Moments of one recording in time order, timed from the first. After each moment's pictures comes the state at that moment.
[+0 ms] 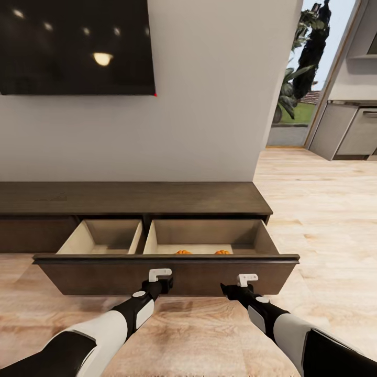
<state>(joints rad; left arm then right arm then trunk) -0.84 -0.16 -0.23 -0.06 0.29 -0.15 0.03 -0.83 0.02 1.11 -0.01 -1.13 -0.20 0.14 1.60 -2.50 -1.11</state>
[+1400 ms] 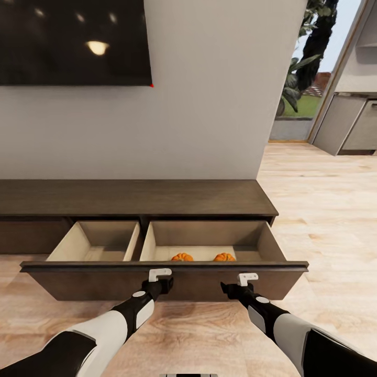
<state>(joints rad) -0.84 -0.16 -0.23 -0.06 0.29 -0.15 0.03 -0.83 0.02 1.11 -0.01 -1.13 -0.23 0.14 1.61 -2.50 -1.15</state>
